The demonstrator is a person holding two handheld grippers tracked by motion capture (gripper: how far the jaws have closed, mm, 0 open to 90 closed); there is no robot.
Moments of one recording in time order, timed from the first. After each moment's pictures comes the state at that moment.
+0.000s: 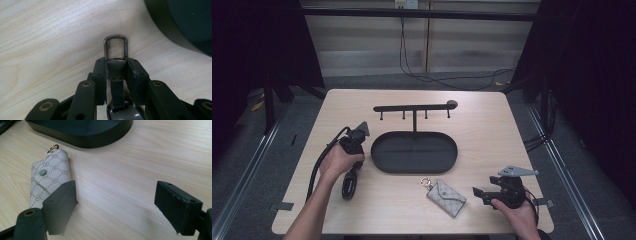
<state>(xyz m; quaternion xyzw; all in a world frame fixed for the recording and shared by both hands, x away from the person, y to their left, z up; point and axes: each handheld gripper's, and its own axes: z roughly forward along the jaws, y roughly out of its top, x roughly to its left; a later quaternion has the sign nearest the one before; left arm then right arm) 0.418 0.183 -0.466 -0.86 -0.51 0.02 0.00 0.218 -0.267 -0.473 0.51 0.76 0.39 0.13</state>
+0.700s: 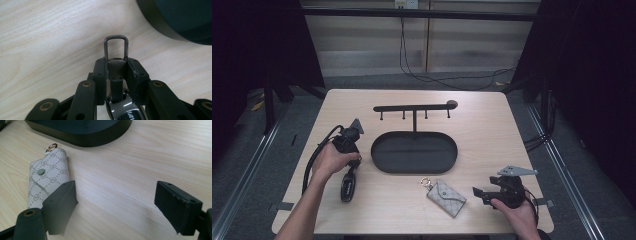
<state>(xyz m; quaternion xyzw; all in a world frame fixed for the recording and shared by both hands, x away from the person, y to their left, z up) 0.410 0.198 -0.447 -0.86 -0.51 0.05 -0.04 0.219 -0.267 -0.474 0.51 0.76 0.38 0.13</state>
